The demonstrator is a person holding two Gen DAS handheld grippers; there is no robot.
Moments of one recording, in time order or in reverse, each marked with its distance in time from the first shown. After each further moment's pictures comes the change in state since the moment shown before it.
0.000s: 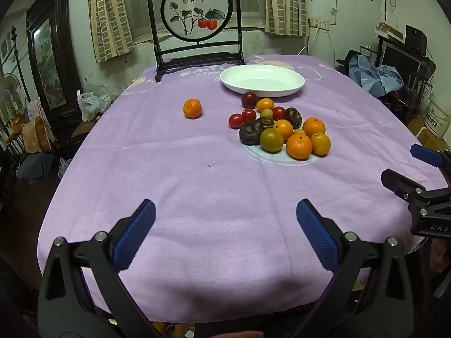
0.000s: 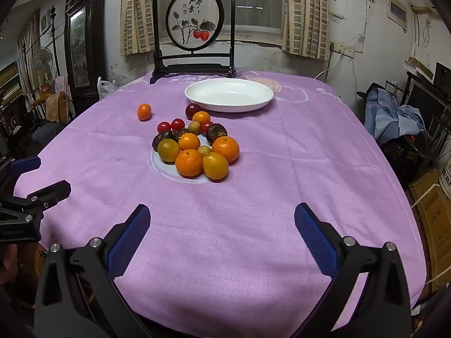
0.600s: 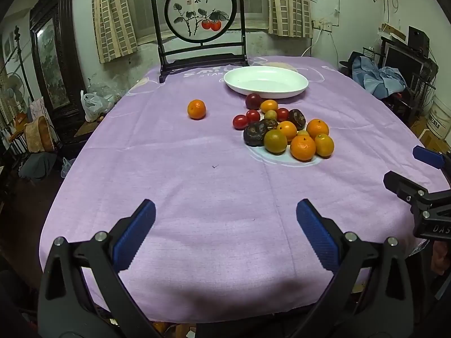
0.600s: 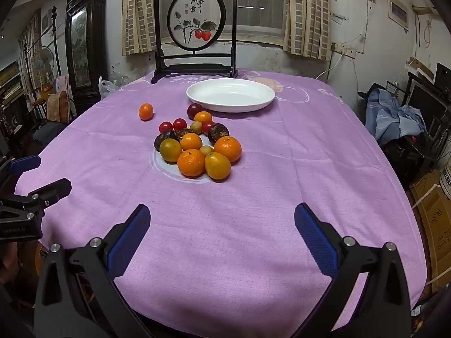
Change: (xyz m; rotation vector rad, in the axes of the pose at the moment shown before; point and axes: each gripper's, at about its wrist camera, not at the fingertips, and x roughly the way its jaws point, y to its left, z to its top) left arm -0.004 0.005 0.001 -0.010 -0.001 0.007; right arm -0.002 0.001 0.000 0.002 -0.003 0.003
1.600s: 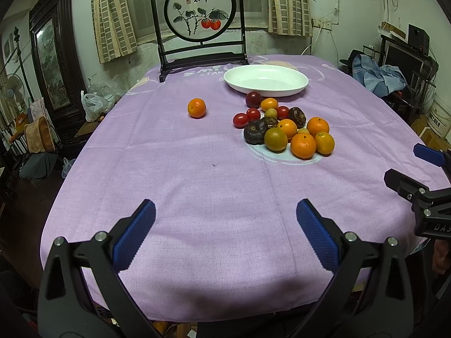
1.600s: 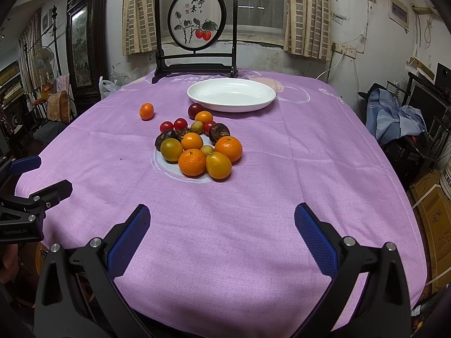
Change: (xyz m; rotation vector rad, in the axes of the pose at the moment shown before) left arm 0.002 -0.002 0.000 0.003 0.000 0.003; right arm 0.000 0.002 0.001 -0.001 -0.002 0.001
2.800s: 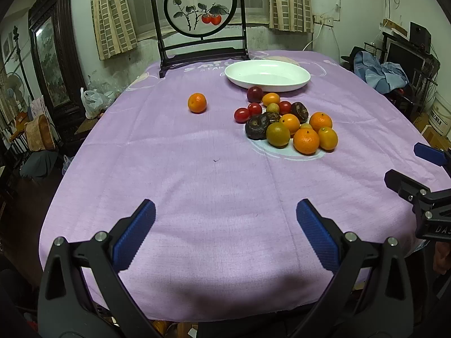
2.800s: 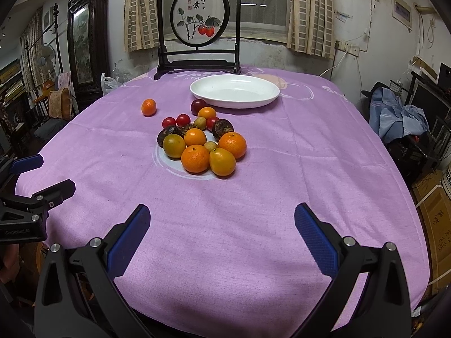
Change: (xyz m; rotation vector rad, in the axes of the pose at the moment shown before) left arm 0.013 0.002 -0.010 -0.001 0.017 0.005; right arm 0.009 0.001 -0.003 -0.002 0.015 0.014
